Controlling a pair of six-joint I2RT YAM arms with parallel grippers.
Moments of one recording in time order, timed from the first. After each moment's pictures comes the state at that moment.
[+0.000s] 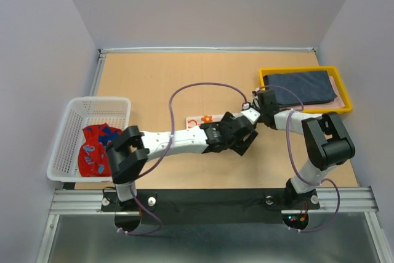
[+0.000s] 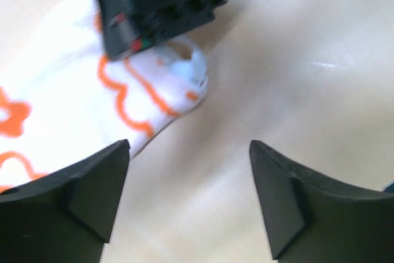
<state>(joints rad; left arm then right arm) -1.22 1.82 1.33 -0.38 -0.35 -0.34 0.29 1.66 0.69 0.15 -0.50 0.77</state>
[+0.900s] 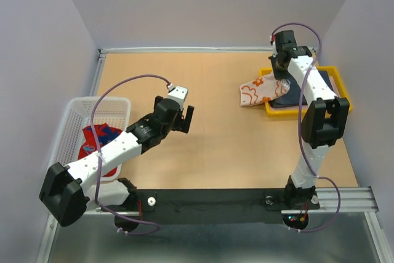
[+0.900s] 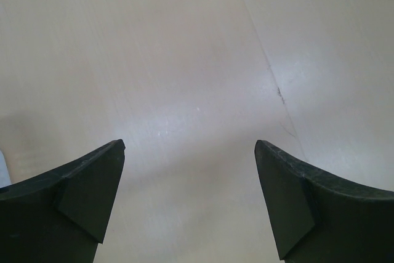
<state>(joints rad) -0.74 1.14 0.80 -0.29 -0.35 -0.19 0.11 1.92 1.80 -0.87 0.27 -0.11</state>
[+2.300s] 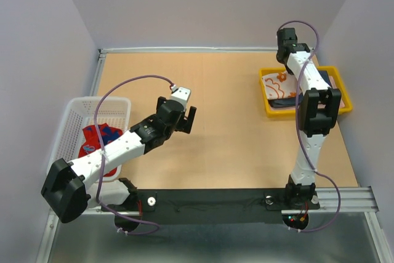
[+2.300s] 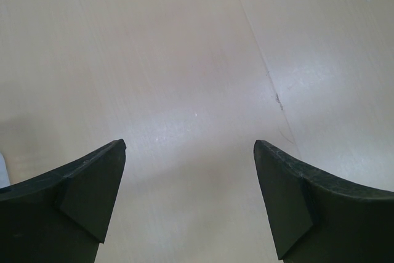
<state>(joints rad) -0.78 1.15 0.79 -0.26 -0.40 -0.20 0.04 2.11 1.98 -0.84 0.73 -0.34</state>
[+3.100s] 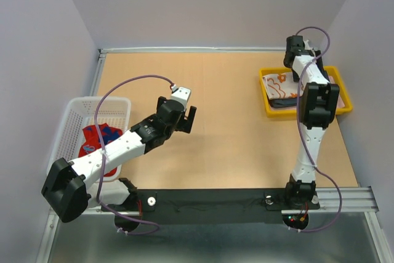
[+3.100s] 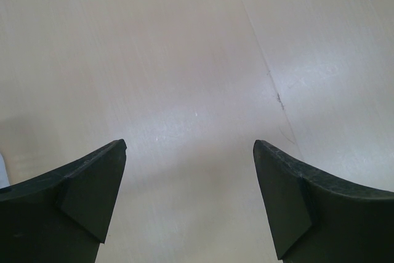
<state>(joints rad) -0.78 1.16 0.79 -0.25 -0.40 -0.20 -0.05 2.29 2.01 -0.73 0.90 -0.23</state>
